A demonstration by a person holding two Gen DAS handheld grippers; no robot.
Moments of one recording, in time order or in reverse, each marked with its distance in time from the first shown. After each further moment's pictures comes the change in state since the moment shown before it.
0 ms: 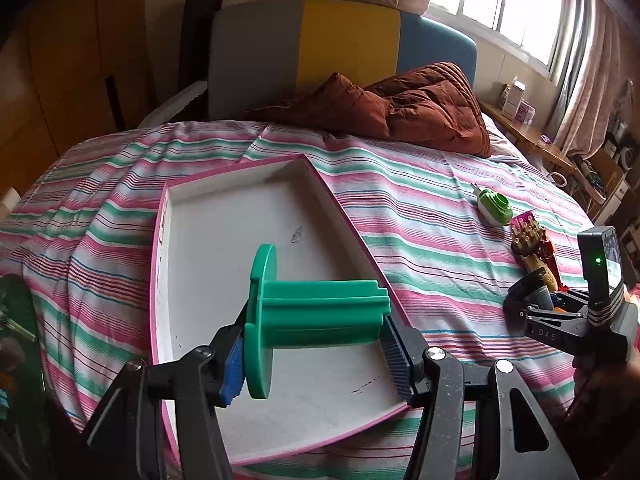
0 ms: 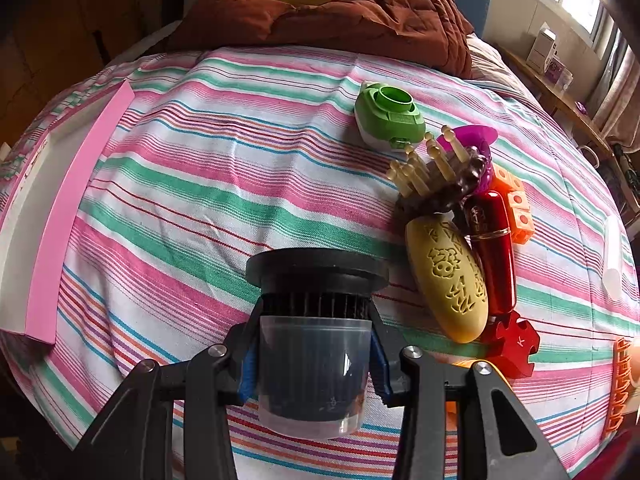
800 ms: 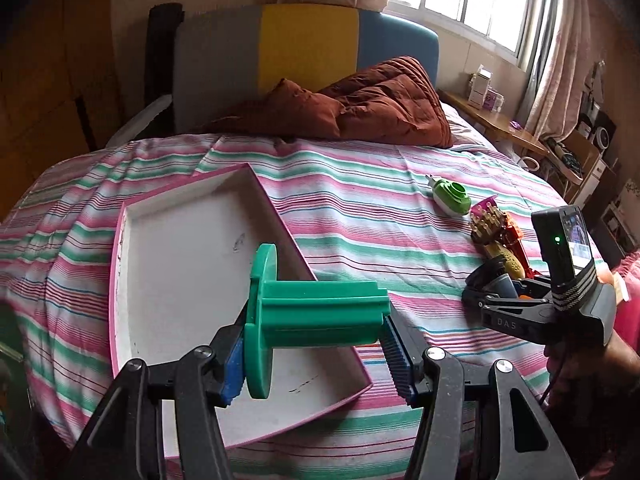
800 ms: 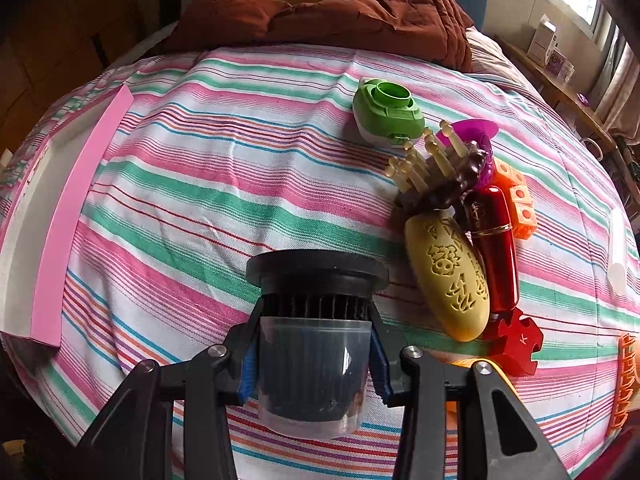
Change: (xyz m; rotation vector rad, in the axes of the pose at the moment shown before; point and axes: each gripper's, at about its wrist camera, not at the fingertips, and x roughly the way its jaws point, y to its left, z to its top) left arm -0.008 -0.043 -0.002 0.074 -0.010 -0.074; right arm -0.010 -0.014 -0.009 0.020 0.013 0.028
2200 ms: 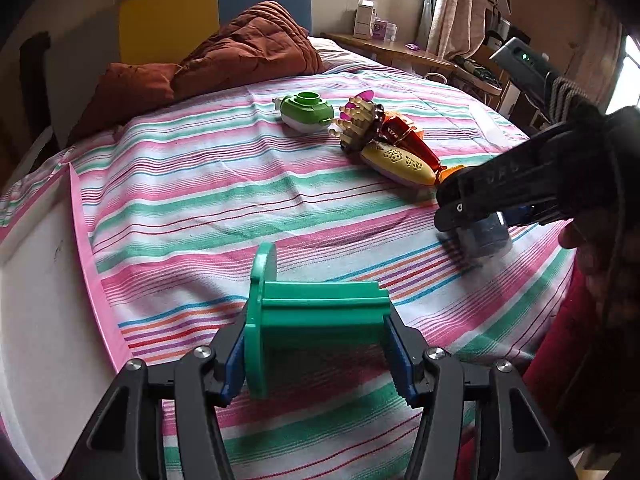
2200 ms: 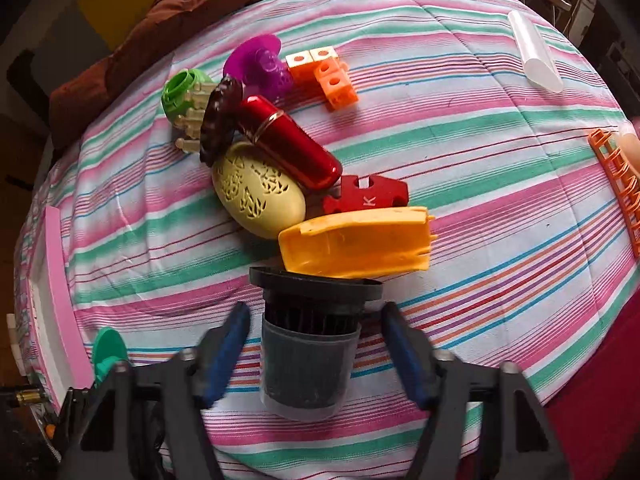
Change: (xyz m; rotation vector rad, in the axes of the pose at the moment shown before) left arm 0.065 -0.126 -0.045 0.305 0.122 -0.241; right arm -0.006 -0.084 -0.027 0.553 0.201 0.008
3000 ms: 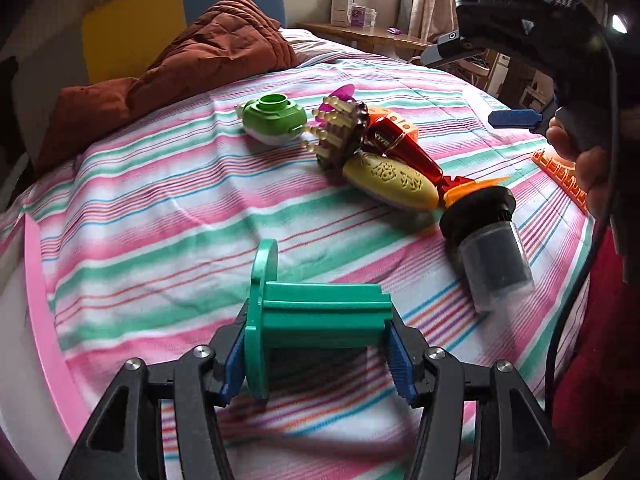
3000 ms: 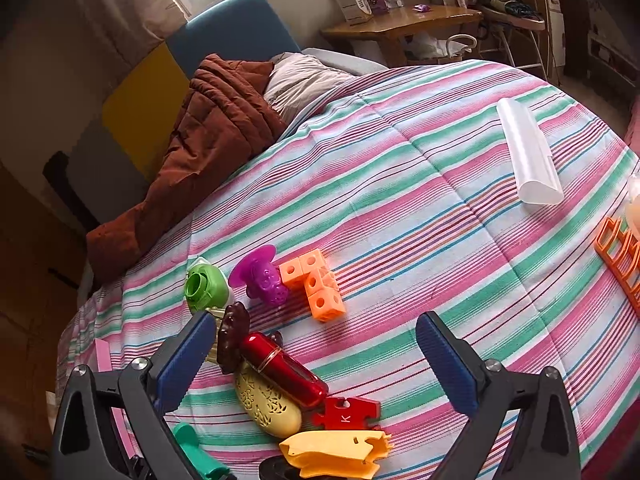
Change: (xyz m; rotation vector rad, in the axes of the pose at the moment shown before) left arm 0.038 -0.013 0.033 0.080 0.033 -0.019; right arm -0.052 -0.053 0.084 0.126 -0.389 0.203
